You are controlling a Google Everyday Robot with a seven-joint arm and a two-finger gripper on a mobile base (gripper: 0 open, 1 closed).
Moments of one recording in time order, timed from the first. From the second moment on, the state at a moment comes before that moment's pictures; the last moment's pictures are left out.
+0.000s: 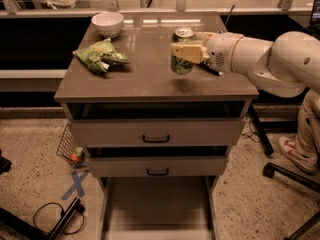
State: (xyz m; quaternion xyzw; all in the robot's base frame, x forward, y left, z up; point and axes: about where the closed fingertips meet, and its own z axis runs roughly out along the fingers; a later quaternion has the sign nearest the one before) arm 0.664 -0.079 0.944 -0.31 0.68 0.27 0.60
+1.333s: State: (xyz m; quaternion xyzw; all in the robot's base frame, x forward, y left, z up) arm 0.710 -0.108 0.877 -0.27 0.70 0.31 0.58
